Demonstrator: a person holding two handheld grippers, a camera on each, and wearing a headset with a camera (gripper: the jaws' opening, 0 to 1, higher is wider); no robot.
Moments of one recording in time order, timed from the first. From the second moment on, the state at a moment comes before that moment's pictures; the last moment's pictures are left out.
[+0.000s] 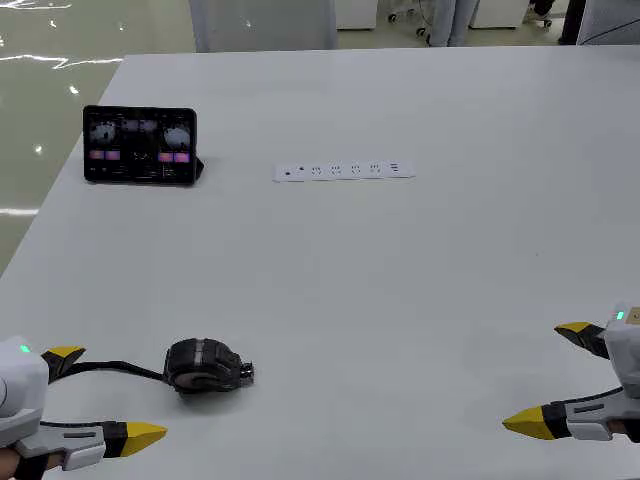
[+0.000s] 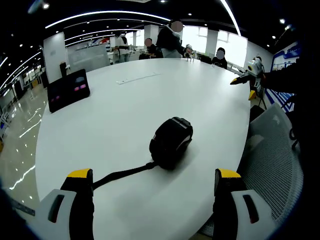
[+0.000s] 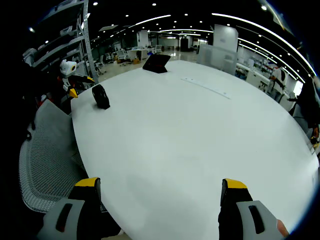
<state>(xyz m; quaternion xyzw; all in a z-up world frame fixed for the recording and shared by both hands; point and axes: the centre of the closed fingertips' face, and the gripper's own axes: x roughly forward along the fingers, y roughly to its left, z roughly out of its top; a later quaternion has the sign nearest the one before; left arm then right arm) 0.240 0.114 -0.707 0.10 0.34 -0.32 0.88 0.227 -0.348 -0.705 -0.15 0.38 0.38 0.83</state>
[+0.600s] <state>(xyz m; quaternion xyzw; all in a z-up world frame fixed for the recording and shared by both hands) 0.243 0.115 -0.704 0.10 0.34 -0.32 0.88 0.220 -0.346 -0.710 -0.15 0.38 0.40 0.82</state>
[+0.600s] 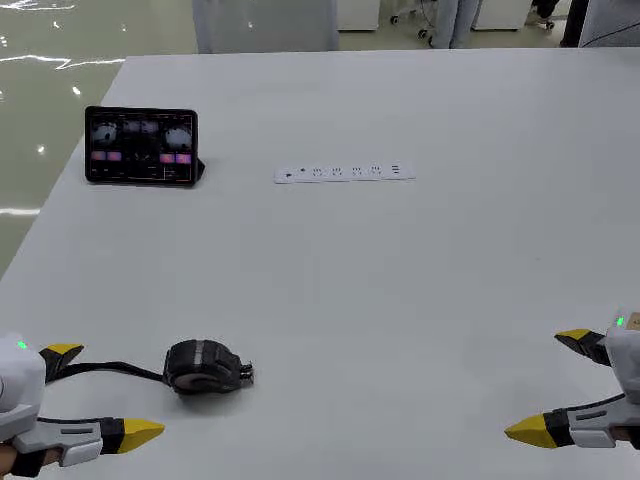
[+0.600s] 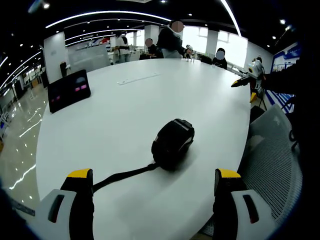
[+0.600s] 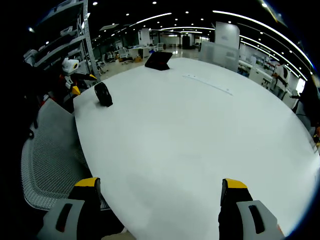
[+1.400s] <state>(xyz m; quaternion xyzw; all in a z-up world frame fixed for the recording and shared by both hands) 0.242 0.103 -0.698 0.11 0.33 -0.37 0.86 0.217 -0.349 -0.723 -0.16 0.39 0.40 0.81</state>
